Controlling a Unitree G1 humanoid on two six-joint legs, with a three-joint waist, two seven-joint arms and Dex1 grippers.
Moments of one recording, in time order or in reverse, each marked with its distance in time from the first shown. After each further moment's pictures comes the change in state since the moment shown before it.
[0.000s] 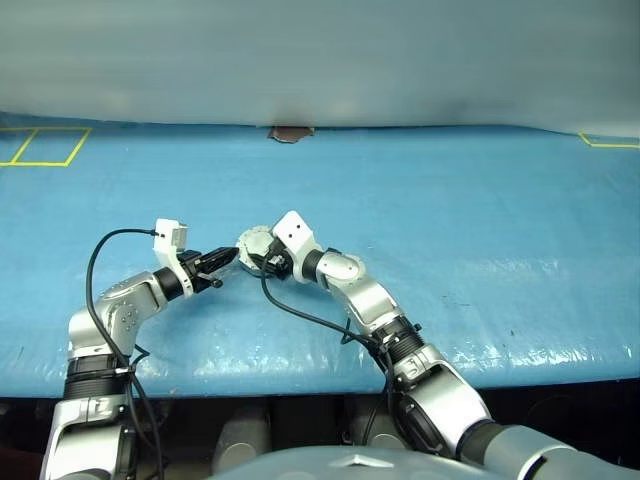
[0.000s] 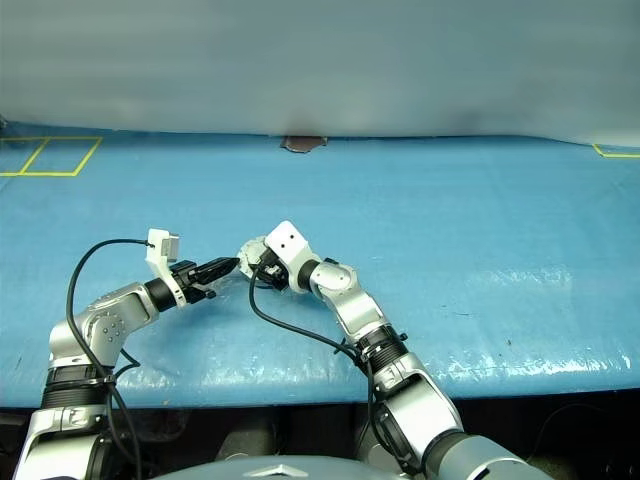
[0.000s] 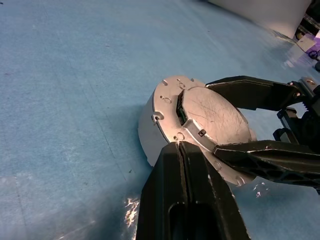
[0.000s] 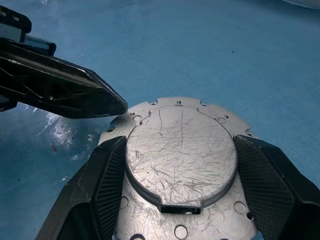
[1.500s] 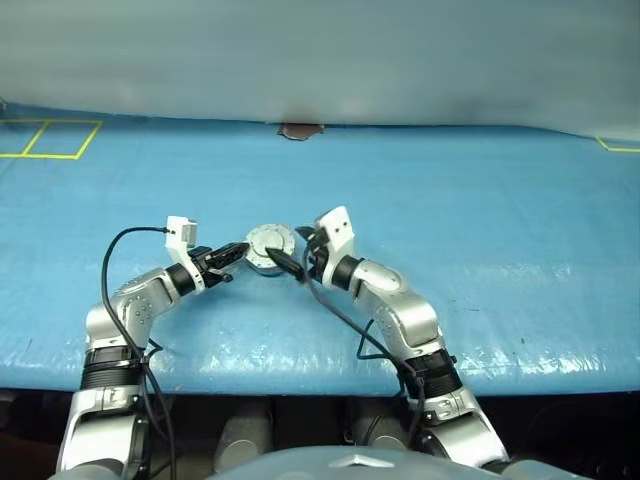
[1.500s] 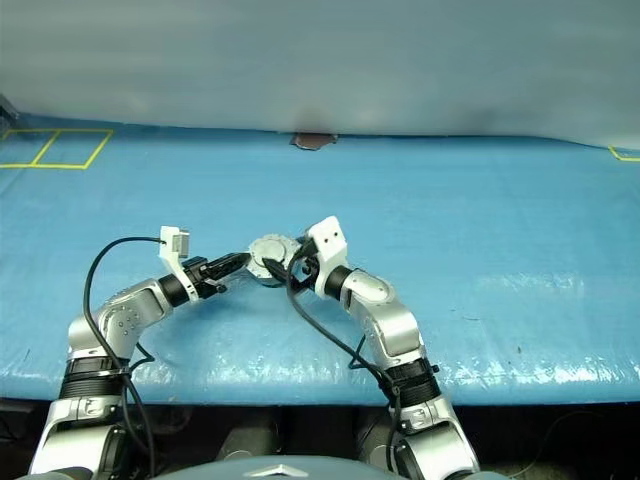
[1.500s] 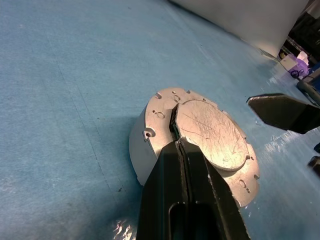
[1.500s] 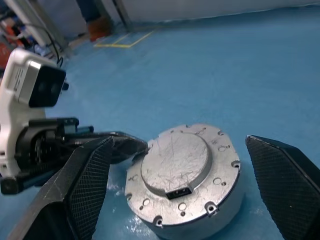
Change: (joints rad) left arm -0.024 -0.062 -0.019 0.054 0.027 -0.042 0.004; right arm 0.230 0.019 -0.256 -0.520 0.326 0.382 -0.020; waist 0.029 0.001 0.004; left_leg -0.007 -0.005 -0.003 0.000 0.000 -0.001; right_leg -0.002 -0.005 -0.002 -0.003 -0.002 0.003
